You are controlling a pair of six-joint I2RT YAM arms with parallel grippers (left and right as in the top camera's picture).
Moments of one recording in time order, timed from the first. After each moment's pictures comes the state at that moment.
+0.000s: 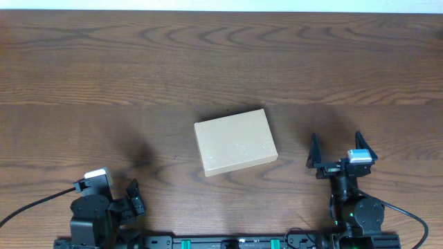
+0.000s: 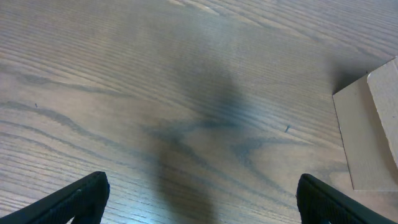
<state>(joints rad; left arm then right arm) -0.12 0.19 0.59 -1.17 -0.17 -0.30 0.07 0.01 0.04 0.05 0.02 -0.03</state>
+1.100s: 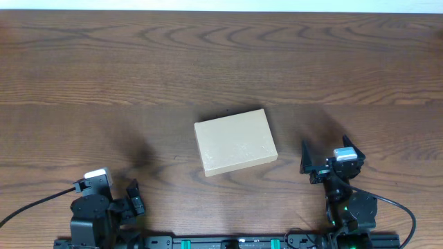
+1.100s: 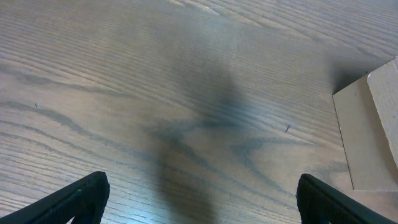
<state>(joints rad) -0.12 0.19 0.59 -1.17 -0.17 -0.30 0.09 0.01 0.01 -0.07 -0.02 -0.06</state>
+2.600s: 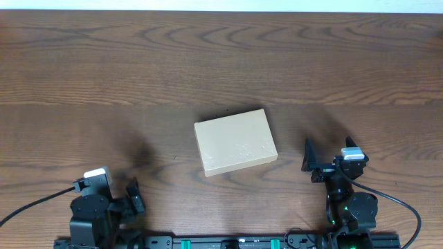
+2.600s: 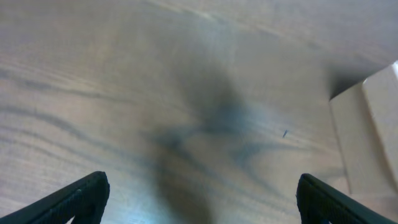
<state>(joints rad) -0.12 0.19 0.59 -1.14 -0.17 -0.30 0.08 0.01 0.01 -0.07 0.02 0.03</state>
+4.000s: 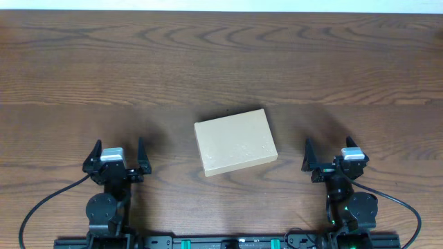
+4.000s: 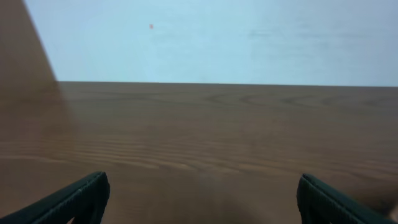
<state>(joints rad) -0.04 0.01 0.02 -0.11 -0.09 0.01 0.08 0.01 0.01 -0.07 0.03 0.03</state>
